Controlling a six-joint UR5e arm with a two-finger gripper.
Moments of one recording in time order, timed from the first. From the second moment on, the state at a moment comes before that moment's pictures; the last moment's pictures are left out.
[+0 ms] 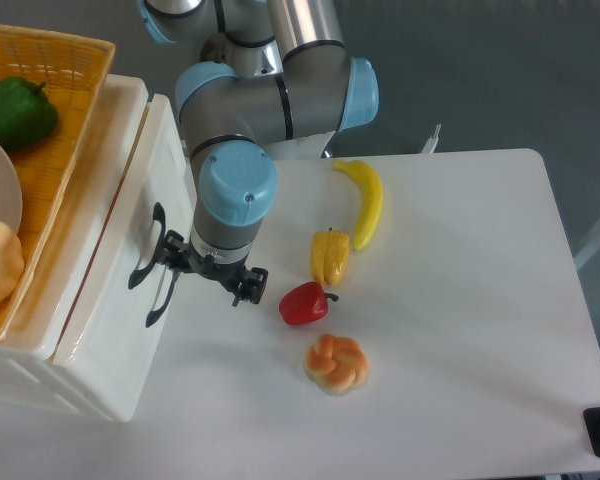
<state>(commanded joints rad) 2.27 -1.91 -1.57 -1.32 1.34 0.60</state>
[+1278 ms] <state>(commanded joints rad) 2.27 -1.90 -1.57 -1.32 1.32 0.60</state>
